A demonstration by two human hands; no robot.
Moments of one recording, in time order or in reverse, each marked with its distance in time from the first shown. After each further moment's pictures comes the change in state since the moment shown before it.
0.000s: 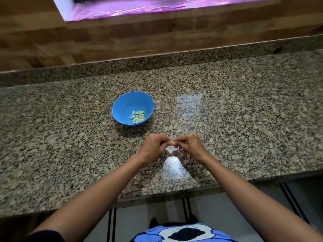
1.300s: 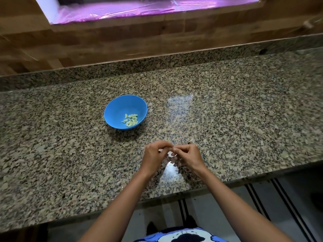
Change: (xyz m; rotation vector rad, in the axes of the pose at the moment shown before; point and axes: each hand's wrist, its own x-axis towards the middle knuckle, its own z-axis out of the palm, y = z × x) left_hand -0.009 0.001 0.037 -0.340 0.192 -0.095; right_hand -0.031 0.001 0.014 0.491 0.149 0.233
